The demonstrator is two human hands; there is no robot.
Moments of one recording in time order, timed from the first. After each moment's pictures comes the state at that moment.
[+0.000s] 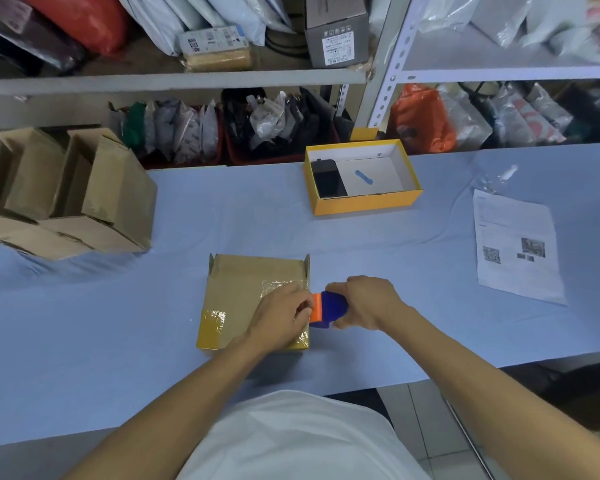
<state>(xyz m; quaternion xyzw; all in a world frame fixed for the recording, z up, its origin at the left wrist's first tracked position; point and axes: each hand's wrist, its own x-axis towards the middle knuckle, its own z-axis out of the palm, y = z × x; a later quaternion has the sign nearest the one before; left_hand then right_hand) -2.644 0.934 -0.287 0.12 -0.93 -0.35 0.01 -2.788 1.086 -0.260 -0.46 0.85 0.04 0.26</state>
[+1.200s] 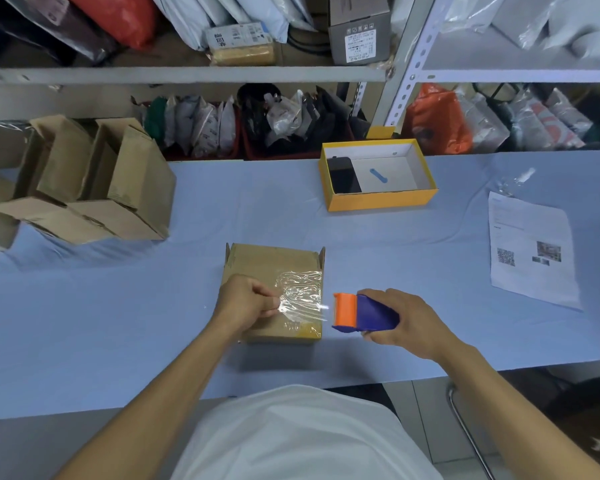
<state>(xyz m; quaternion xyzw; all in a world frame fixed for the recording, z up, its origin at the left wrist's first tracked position) -2.600 0.892 -0.250 0.45 -0.66 -0.60 -0.01 -2.761 1.151 -0.244 -0.40 0.85 -0.21 0.28</state>
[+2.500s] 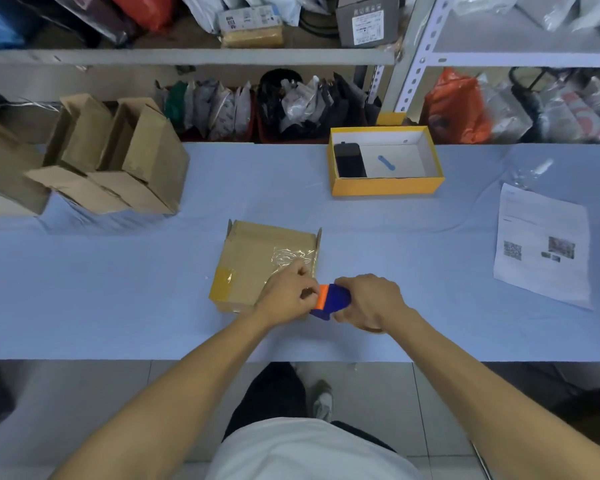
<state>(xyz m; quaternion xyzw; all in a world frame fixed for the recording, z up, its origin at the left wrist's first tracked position) -2.622 0.966 -0.273 0.18 -0.93 -0.33 -0.01 -2.755 1.117 -0.267 -0.43 0.86 0.01 0.27</state>
